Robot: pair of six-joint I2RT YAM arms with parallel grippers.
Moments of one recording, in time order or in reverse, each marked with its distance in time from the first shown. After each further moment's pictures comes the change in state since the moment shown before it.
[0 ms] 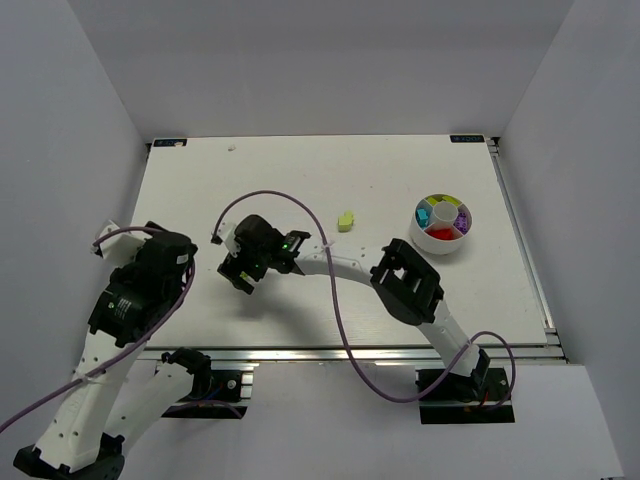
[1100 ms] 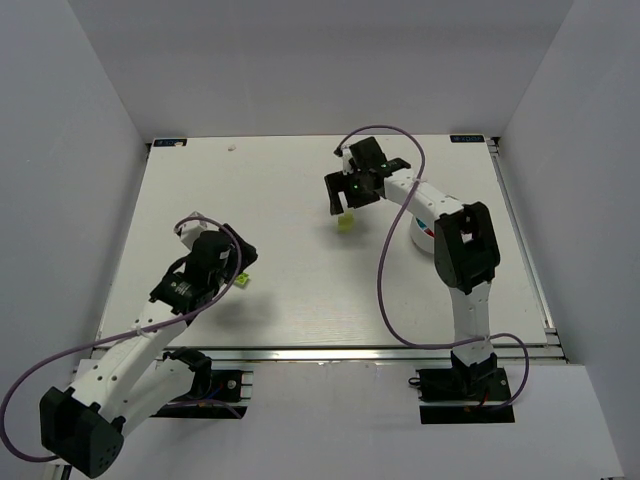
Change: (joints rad) left arm -0.046 0.130 -0.409 0.636 0.471 0.190; right arm -0.598 -0.121 -0.016 -0.301 0.002 0.188
